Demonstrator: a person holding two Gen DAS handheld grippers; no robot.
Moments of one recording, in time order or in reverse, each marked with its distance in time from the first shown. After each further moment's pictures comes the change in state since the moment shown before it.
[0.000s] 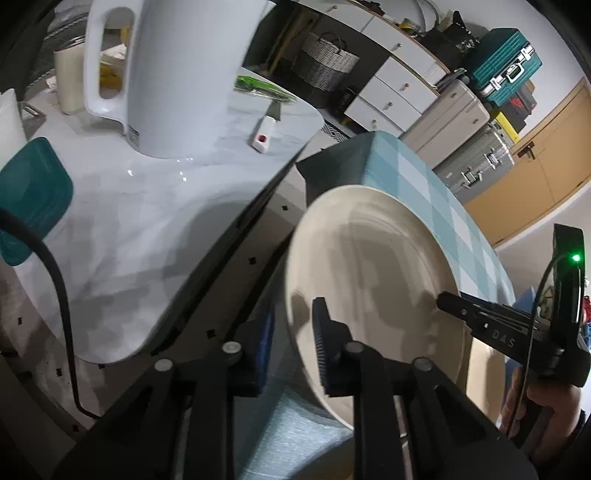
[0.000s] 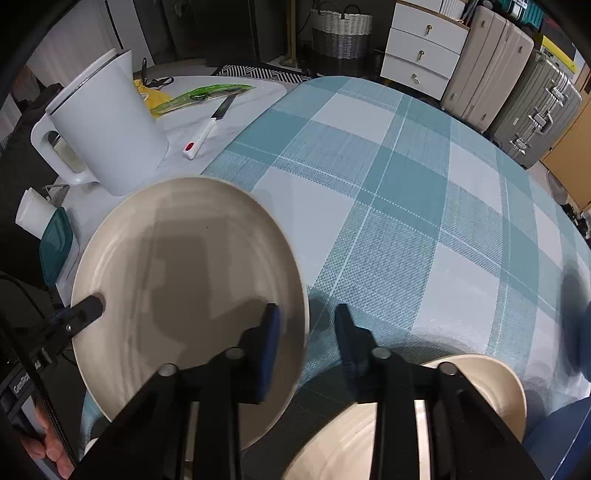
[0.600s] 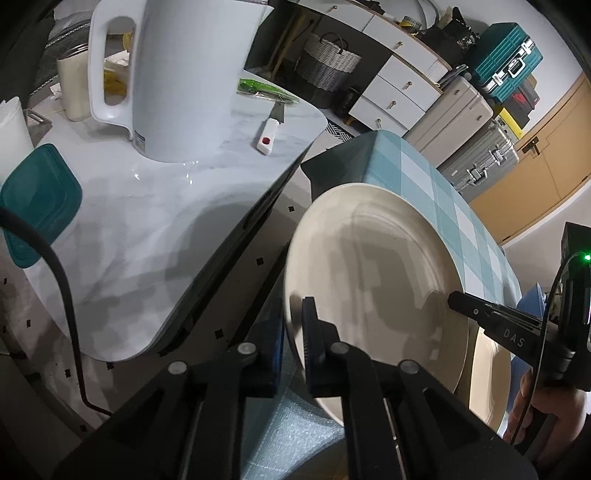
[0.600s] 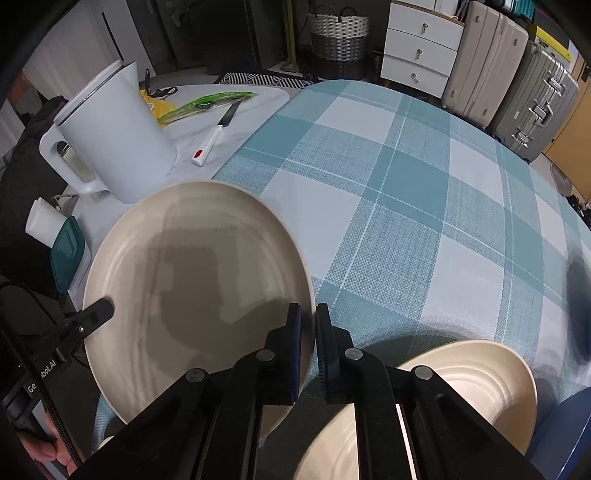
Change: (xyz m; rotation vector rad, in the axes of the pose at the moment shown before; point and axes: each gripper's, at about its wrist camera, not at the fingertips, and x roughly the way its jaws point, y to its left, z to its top) left arm -0.004 -0.002 0.001 0.015 0.000 0.022; right arm -0.011 0.003 -0.003 0.025 -0.025 0.022
